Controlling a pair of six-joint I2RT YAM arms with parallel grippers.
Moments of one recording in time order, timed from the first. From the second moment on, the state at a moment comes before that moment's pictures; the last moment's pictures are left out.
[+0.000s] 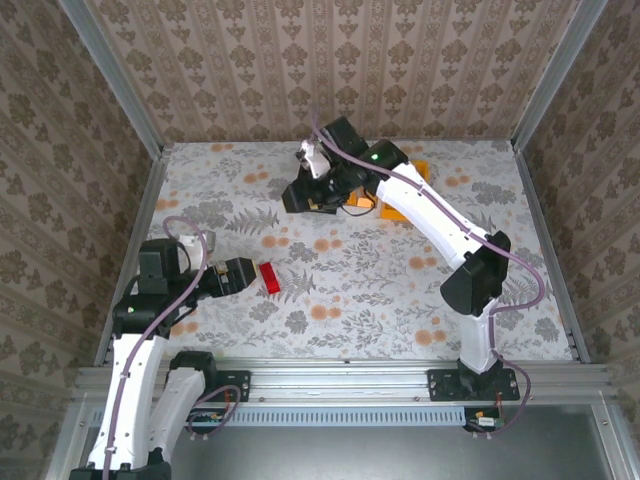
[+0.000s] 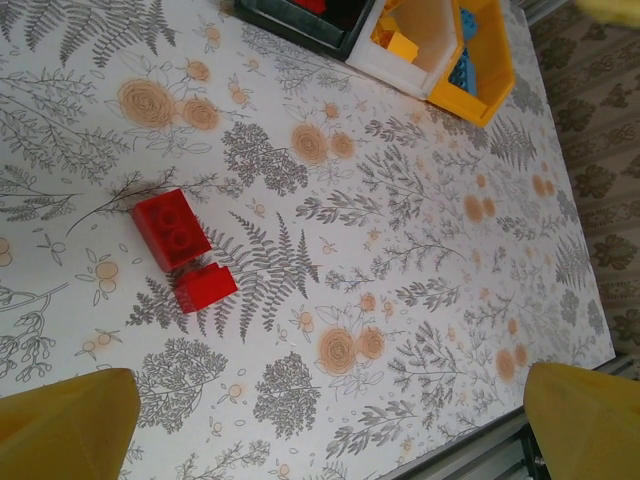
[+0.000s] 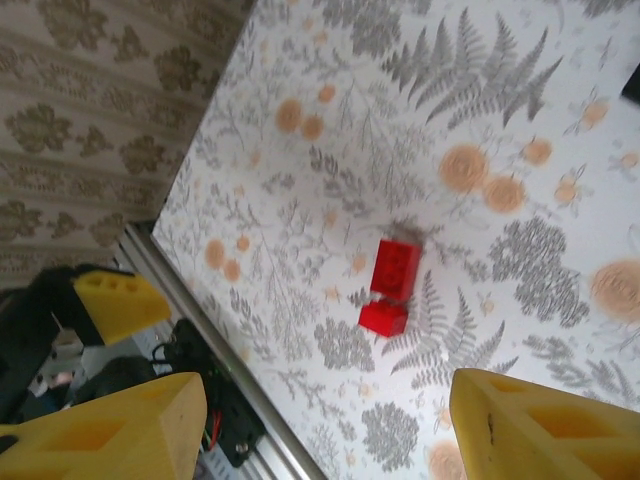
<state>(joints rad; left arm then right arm) -0.10 0.64 0.79 -0.91 0.58 -0.34 0.65 1.97 2.11 -1.05 -0.48 0.37</state>
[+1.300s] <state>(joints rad) -0.05 0.55 0.81 -1.00 0.26 -0.37 1.02 2.19 1.79 -0.85 -0.25 0.50</state>
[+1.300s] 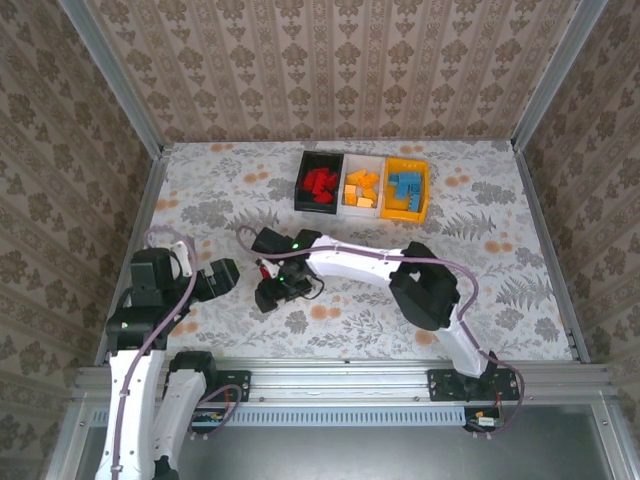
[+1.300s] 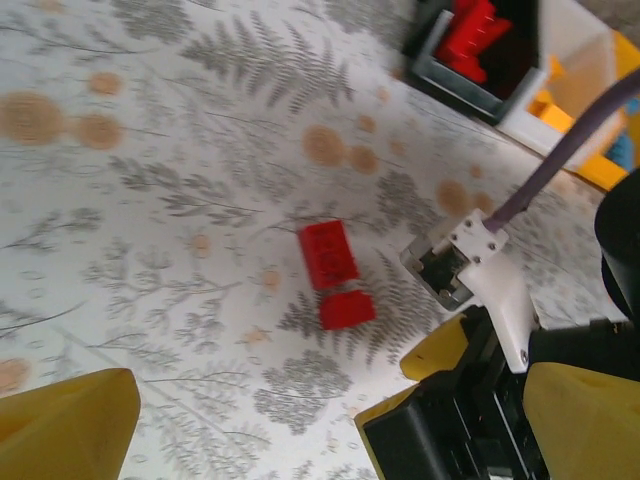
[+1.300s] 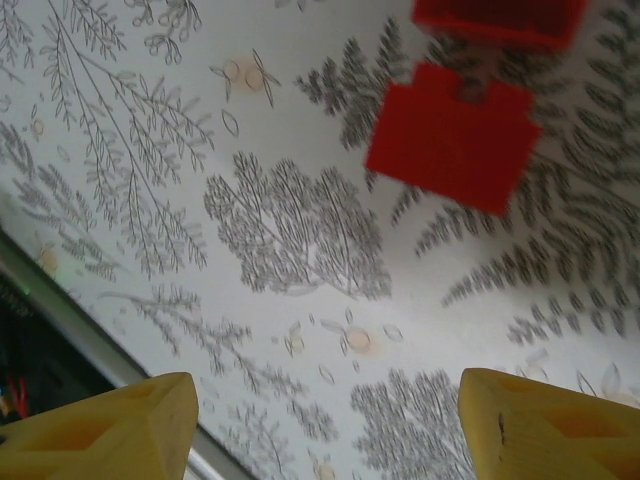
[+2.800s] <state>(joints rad) -0.07 0.51 0.81 -1.03 0.21 -0.39 0.84 1.93 1.48 -0.75 -0.10 0.65</state>
